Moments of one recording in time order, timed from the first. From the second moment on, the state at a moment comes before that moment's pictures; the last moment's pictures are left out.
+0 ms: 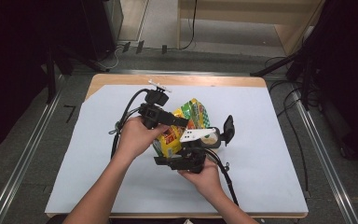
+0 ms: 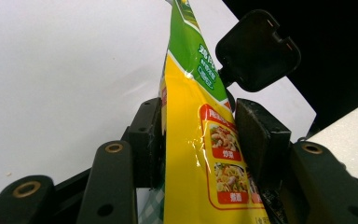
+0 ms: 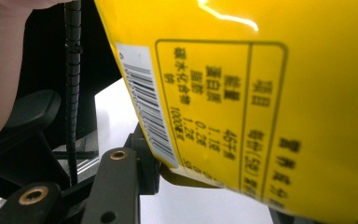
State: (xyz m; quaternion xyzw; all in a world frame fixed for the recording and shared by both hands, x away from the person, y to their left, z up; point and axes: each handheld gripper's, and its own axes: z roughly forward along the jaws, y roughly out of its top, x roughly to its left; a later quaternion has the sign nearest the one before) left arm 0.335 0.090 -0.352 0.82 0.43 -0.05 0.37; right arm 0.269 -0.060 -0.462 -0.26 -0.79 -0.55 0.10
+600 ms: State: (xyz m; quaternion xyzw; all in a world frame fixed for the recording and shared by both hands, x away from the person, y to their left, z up) left arm 0.336 0.087 -0.351 0.82 0.42 -0.06 0.38; right arm 0.270 -0.064 -0.463 -0.26 -0.78 -0.56 0.10
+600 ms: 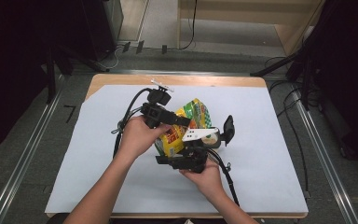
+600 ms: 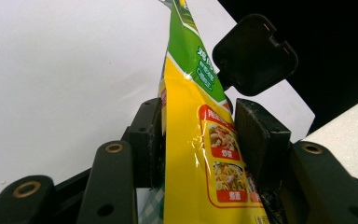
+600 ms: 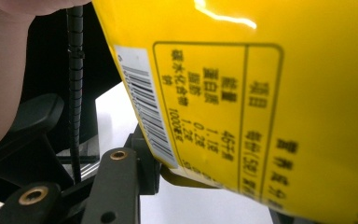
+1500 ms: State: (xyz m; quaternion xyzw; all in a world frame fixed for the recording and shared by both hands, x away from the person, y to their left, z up) left arm 0.331 0.100 -0.348 0.81 0.43 -0.05 0.39; right arm 0.271 -0.054 -0.461 -0.25 -0.78 -0.56 0.11
